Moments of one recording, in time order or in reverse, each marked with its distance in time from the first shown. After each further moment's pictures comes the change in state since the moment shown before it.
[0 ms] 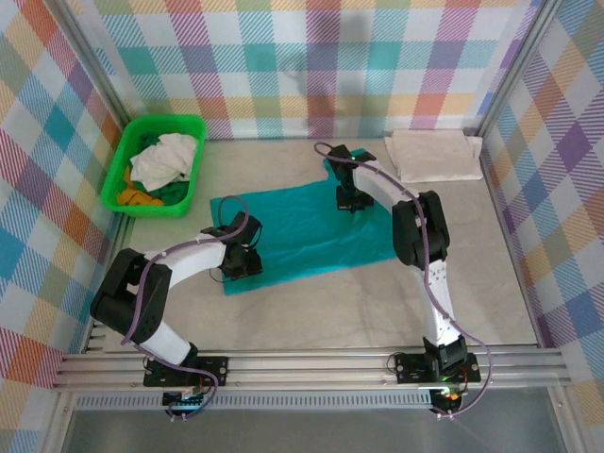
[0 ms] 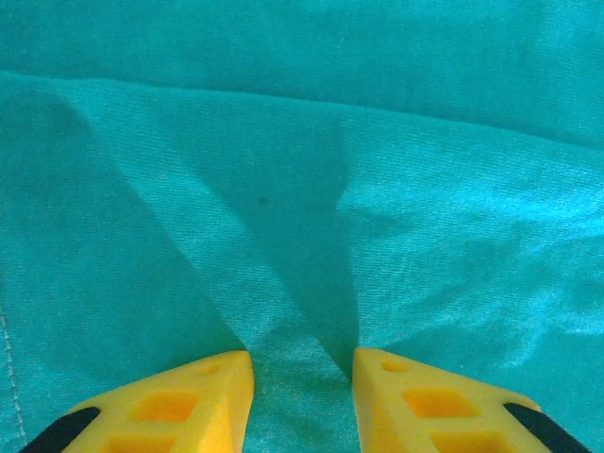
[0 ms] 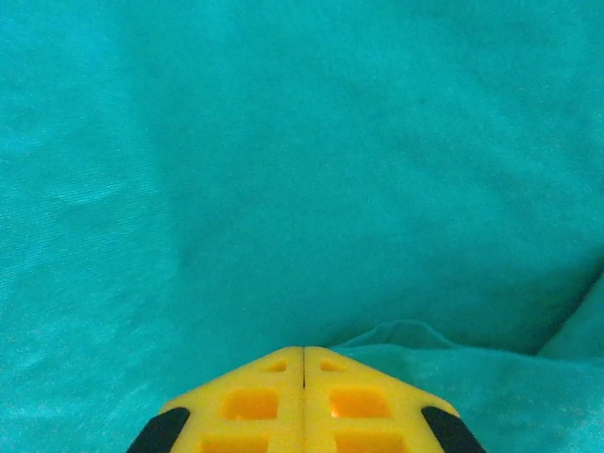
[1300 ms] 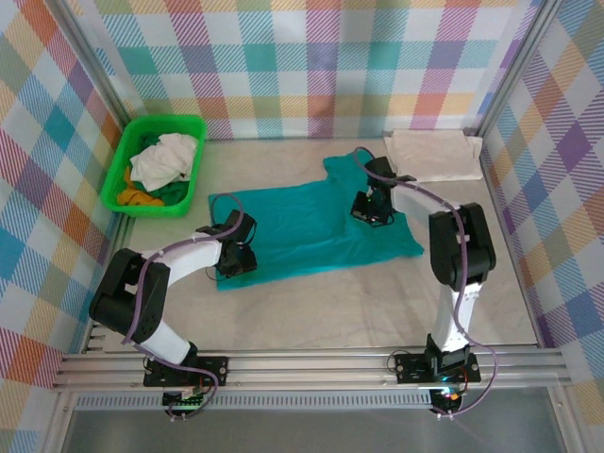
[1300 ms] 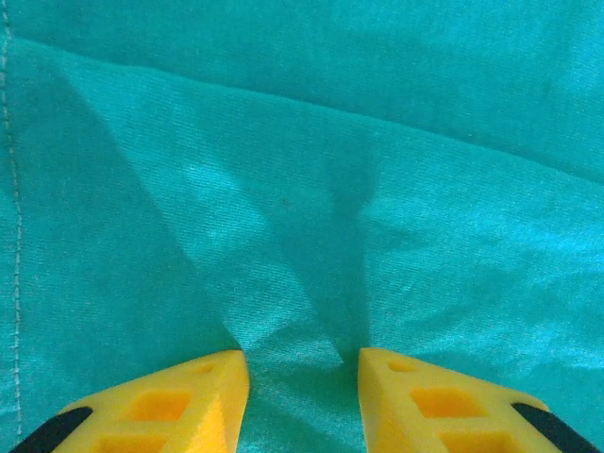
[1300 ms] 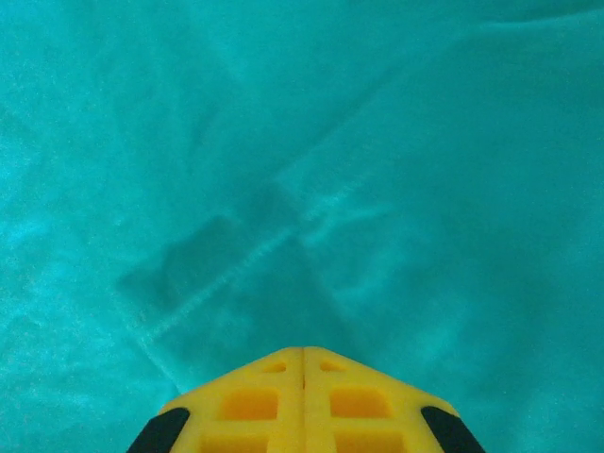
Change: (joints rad) left arm 0.047 -0.002 -0.009 0.018 -0.048 0.000; right arm -0.136 -0.327 -0.569 0.468 -0.472 0.142
